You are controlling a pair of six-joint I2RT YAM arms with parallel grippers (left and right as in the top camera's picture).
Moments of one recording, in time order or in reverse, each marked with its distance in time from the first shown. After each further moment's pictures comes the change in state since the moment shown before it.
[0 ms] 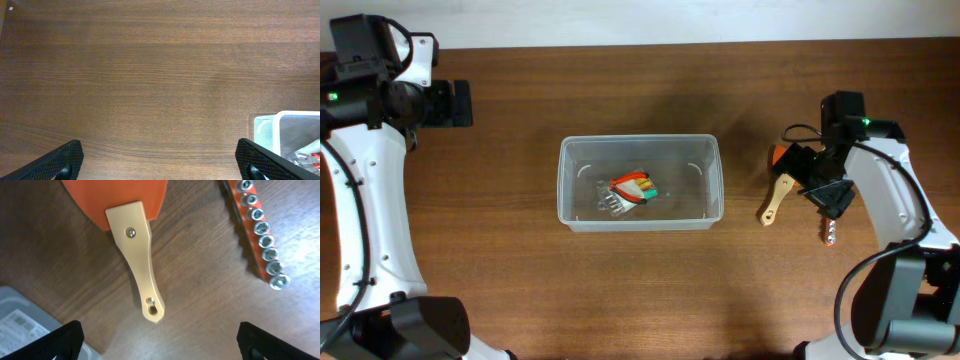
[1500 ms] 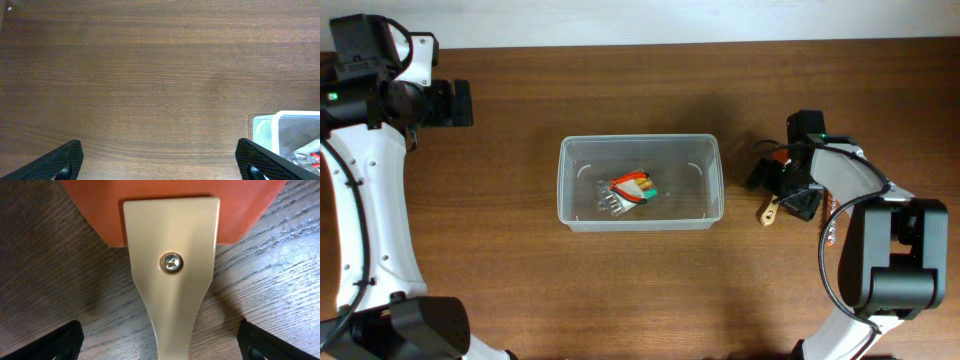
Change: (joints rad) left arm 0.000 0.000 0.000 0.000 0.004 0.000; right arm 0.062 0.184 -0.123 0.287 -0.026 -0.121
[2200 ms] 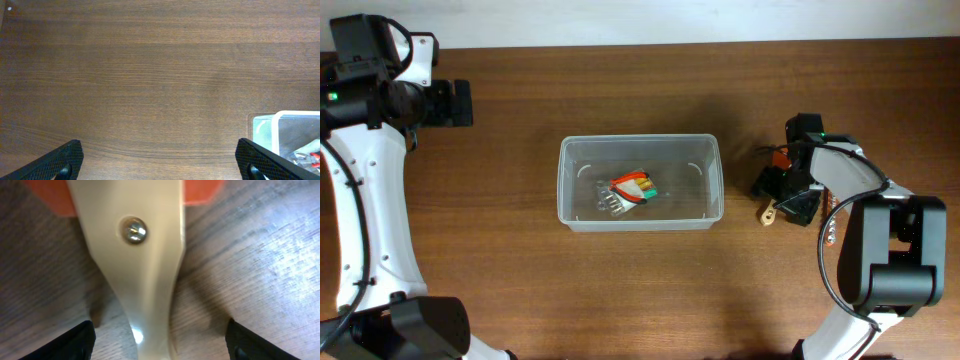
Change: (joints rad) left arm 0.000 0.000 0.000 0.000 0.000 0.000; right arm 0.000 0.012 0.008 -0.086 0.011 0.048
